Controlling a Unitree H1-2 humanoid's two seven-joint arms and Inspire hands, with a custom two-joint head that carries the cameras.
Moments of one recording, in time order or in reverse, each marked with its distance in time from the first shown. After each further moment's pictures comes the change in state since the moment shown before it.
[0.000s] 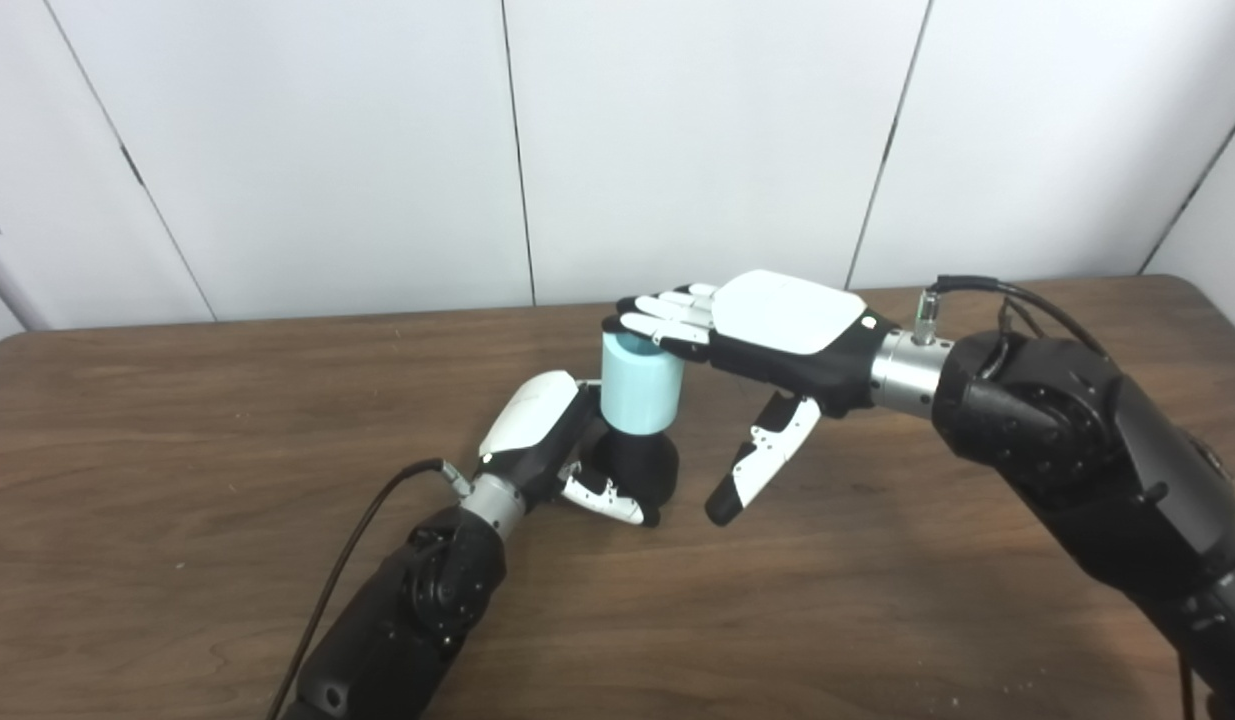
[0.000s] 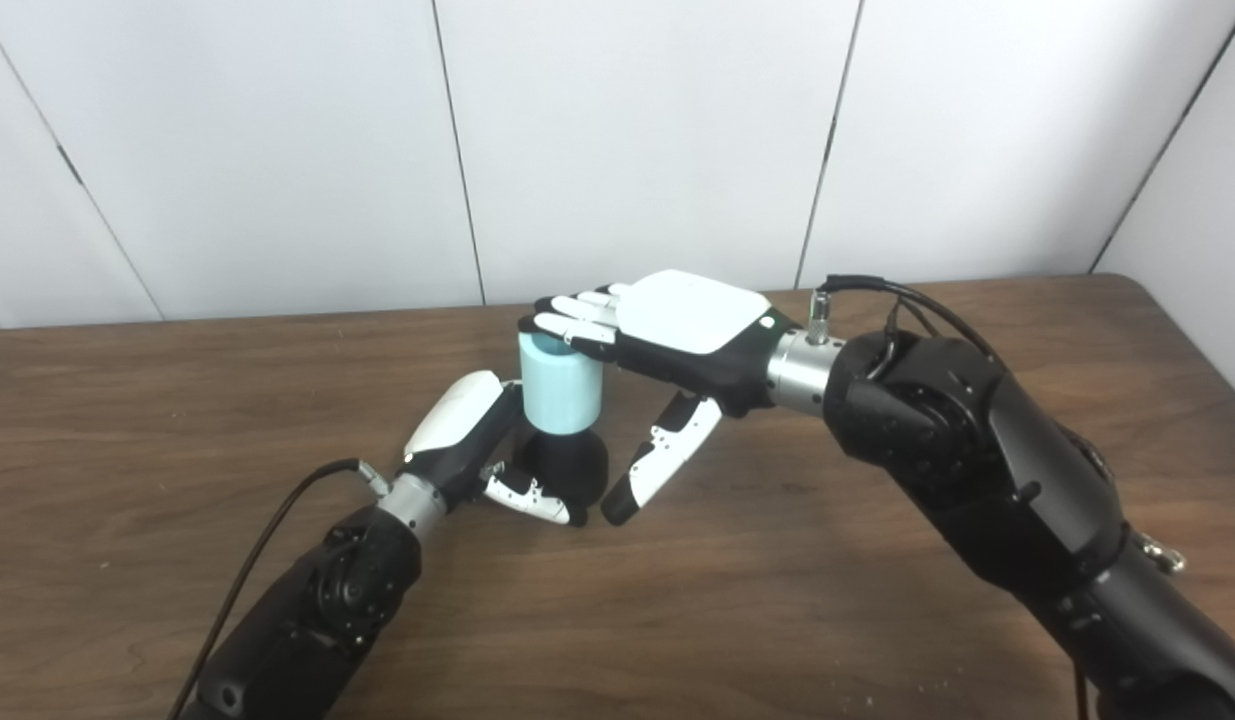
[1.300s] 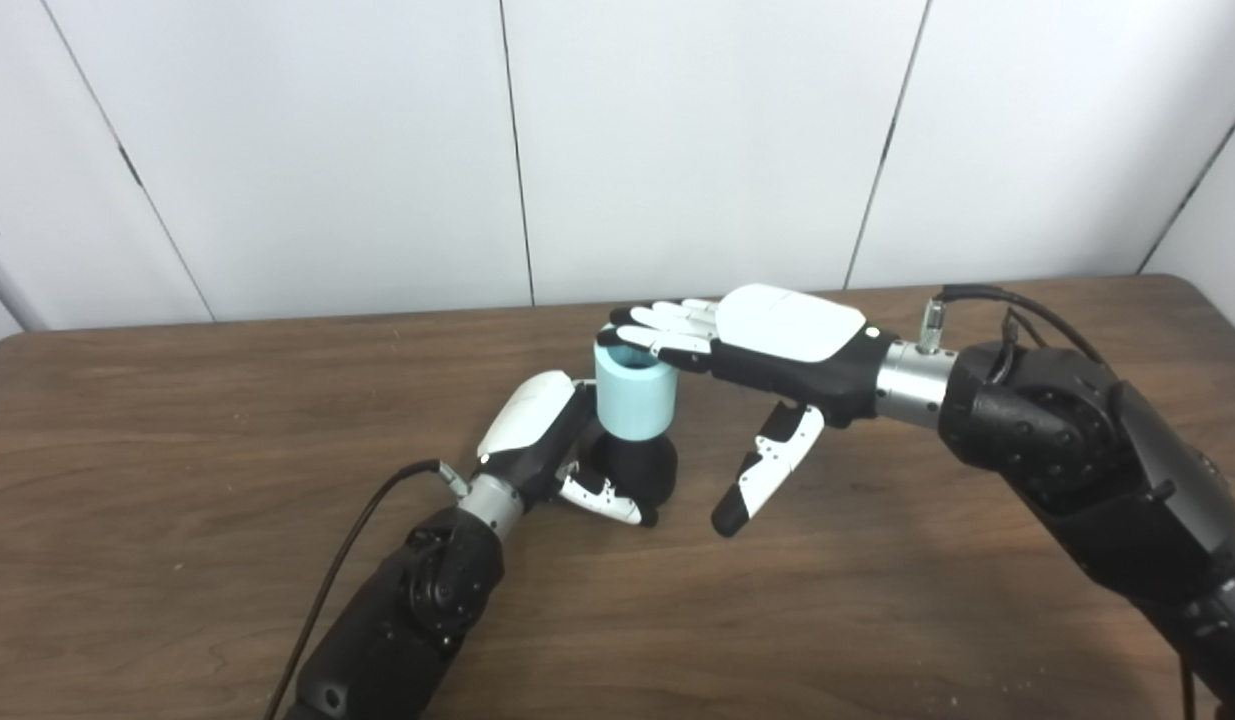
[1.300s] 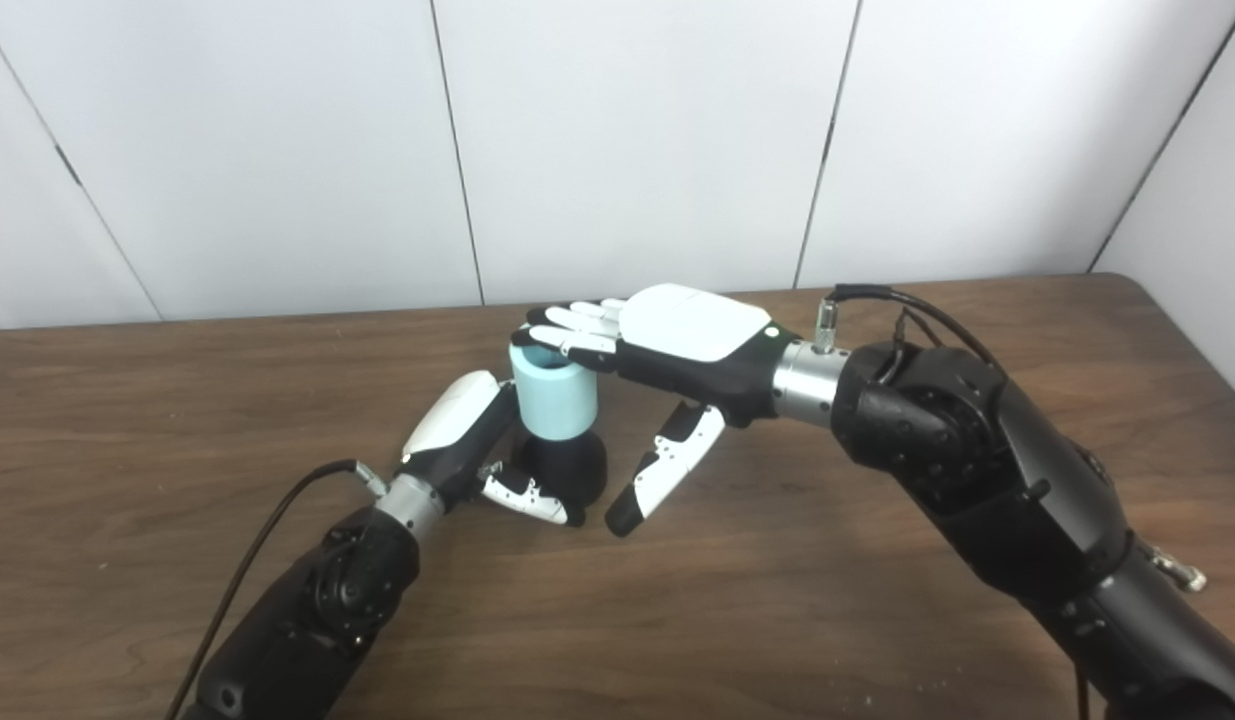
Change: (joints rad) left arm 0.004 -0.007 0.020 0.005 -0.007 -0.012 -0.004; right arm 0.012 -0.007 0.003 0.040 0.136 -0.090 -0.033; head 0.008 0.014
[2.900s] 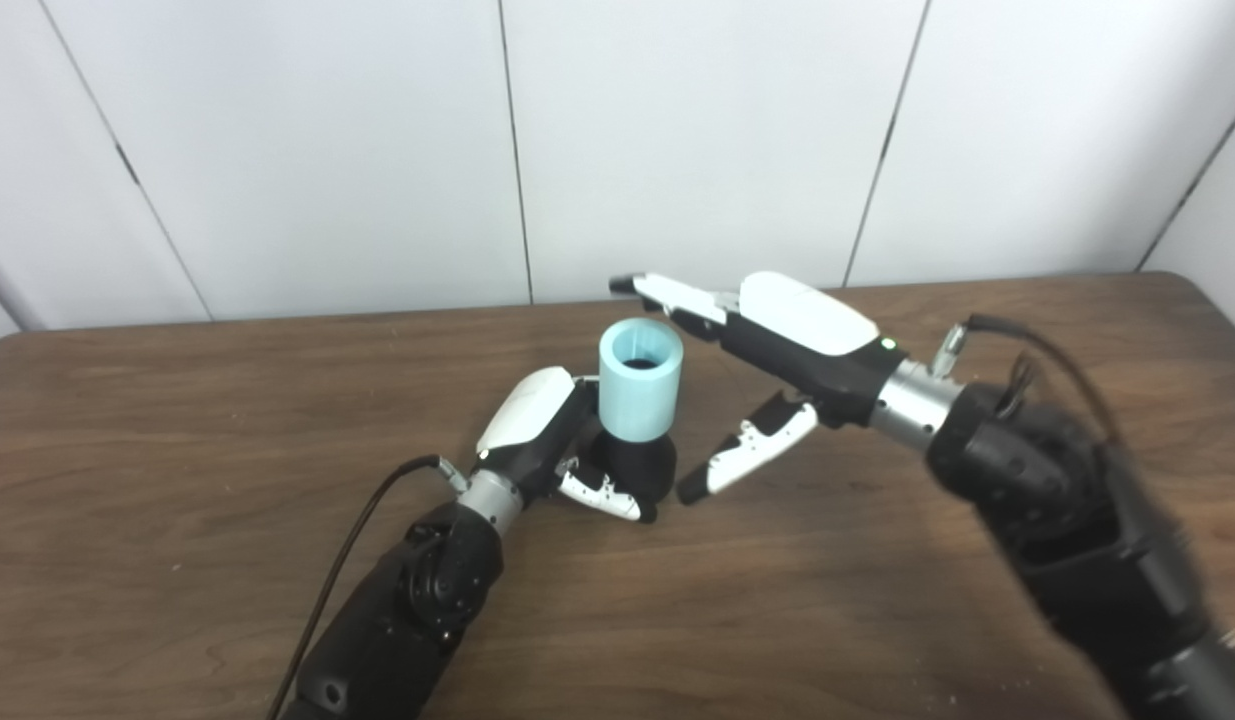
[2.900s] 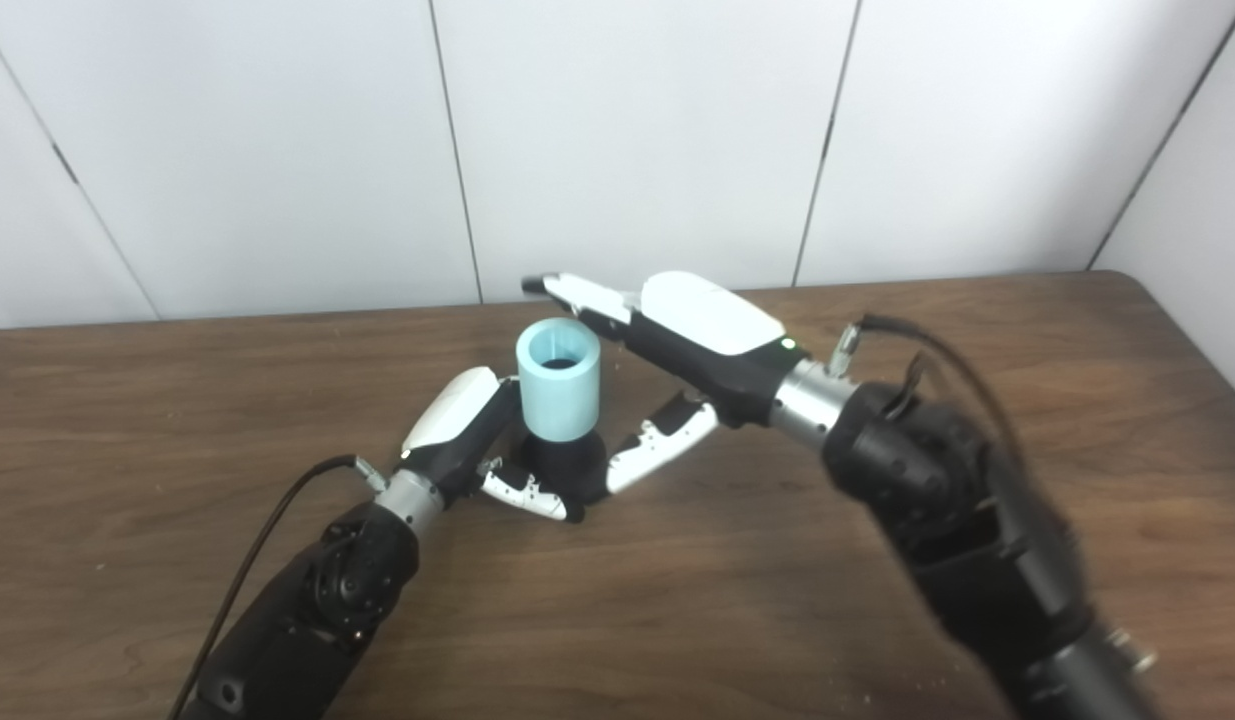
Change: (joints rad) left arm -0.007 -0.003 0.011 0.007 0.004 0.002 -0.013; right arm 0.133 0.227 -0.199 -0.024 -0.004 0.103 -0.207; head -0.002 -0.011
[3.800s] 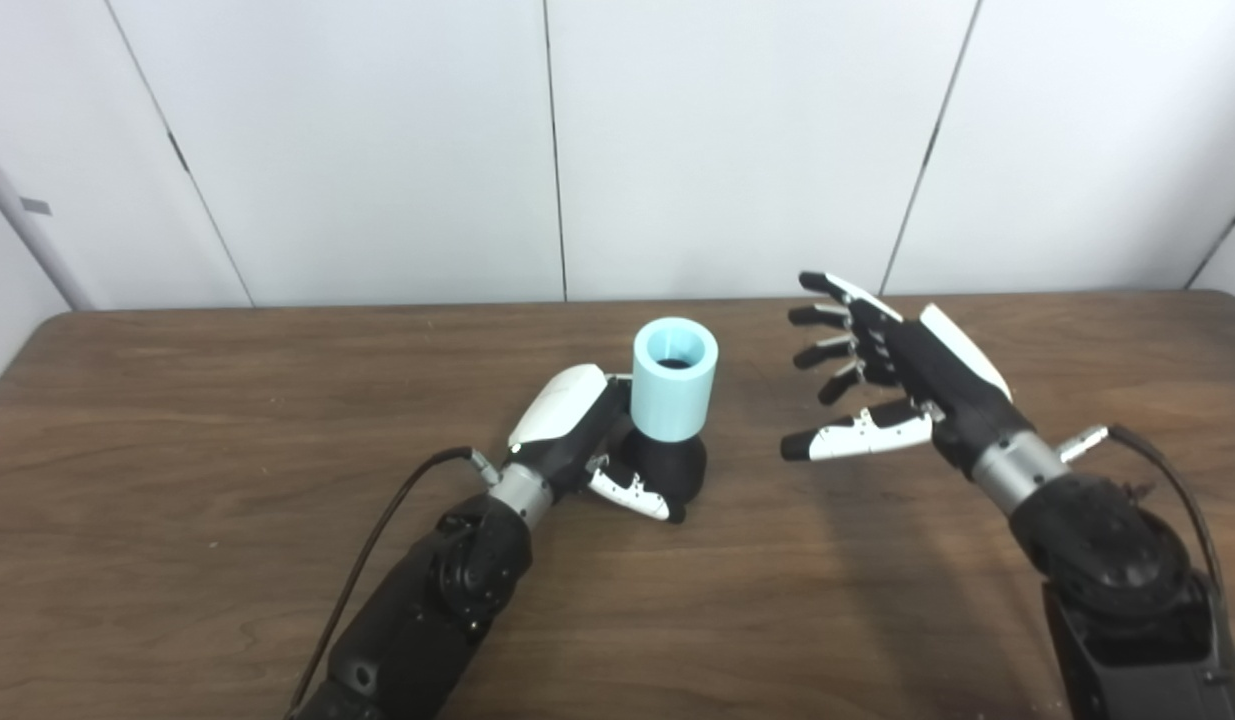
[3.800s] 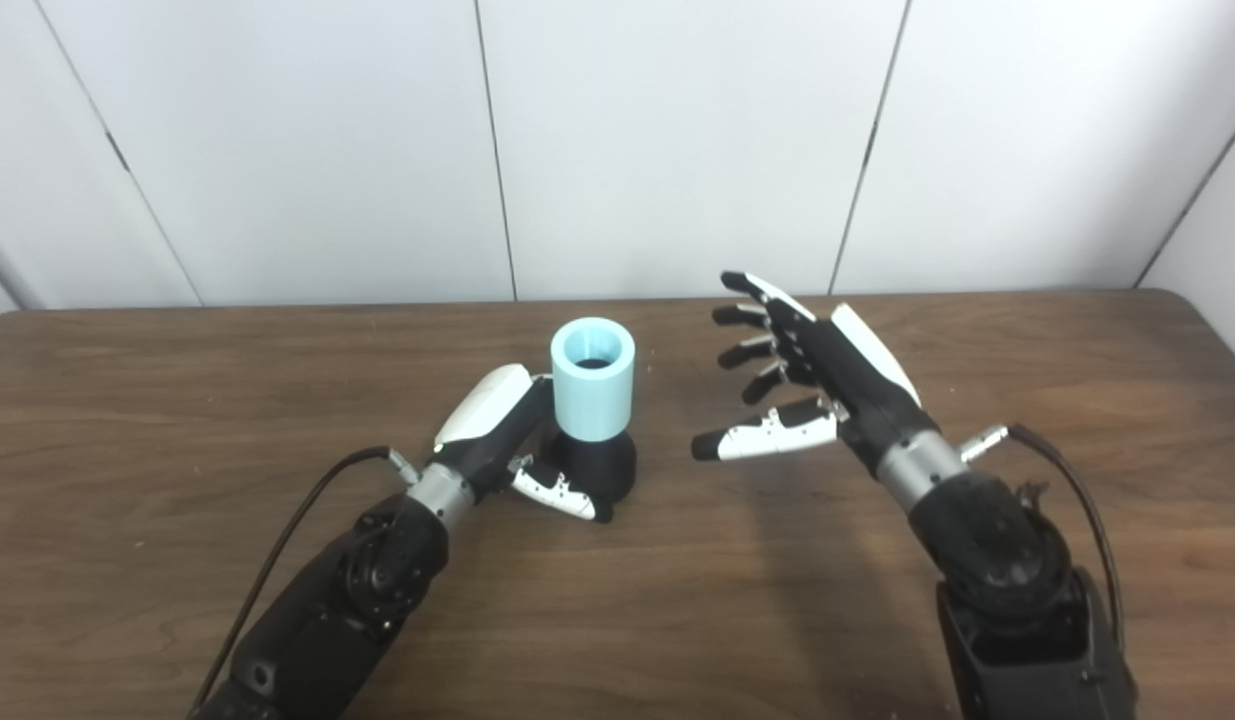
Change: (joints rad) left arm 0.002 -0.006 0.000 0.001 0.003 -0.001 0.004; right arm 0.197 0.094 -0.213 -0.047 0.195 0.358 -0.110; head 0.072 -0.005
